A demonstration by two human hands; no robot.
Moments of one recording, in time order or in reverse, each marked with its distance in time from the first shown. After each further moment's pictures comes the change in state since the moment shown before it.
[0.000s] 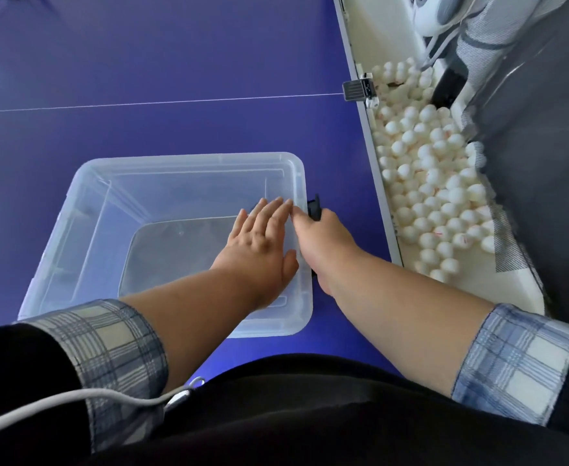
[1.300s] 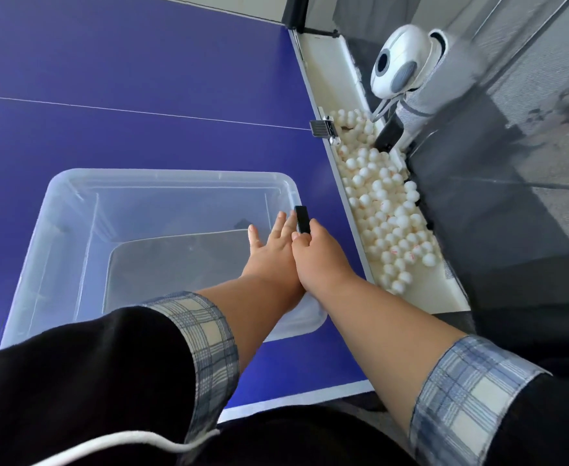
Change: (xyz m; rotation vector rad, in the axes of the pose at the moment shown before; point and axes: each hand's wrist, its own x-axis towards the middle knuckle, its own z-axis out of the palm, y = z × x) left_hand 0.004 -0.016 -0.018 0.149 -0.221 0.168; right_hand -0.046 -0.027 0.045 -0.348 0.224 -0.125
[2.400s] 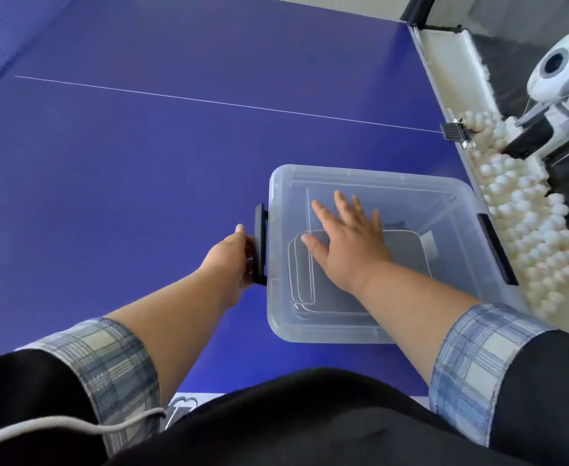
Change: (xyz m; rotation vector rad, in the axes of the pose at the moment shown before) left_hand -0.163 -0.310 0.020 -1.875 0.135 -0.971; right_hand -0.035 -0.129 0.196 -0.810 -0.039 -0.548
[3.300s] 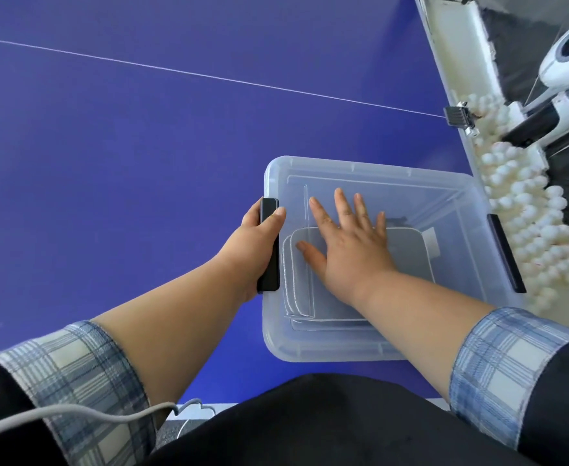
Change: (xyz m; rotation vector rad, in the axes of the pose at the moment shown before) left_hand -0.002 0.018 0.032 0.115 -0.207 0.073; right_hand 0.008 -0.005 0.005 -0.075 -0.056 0.035
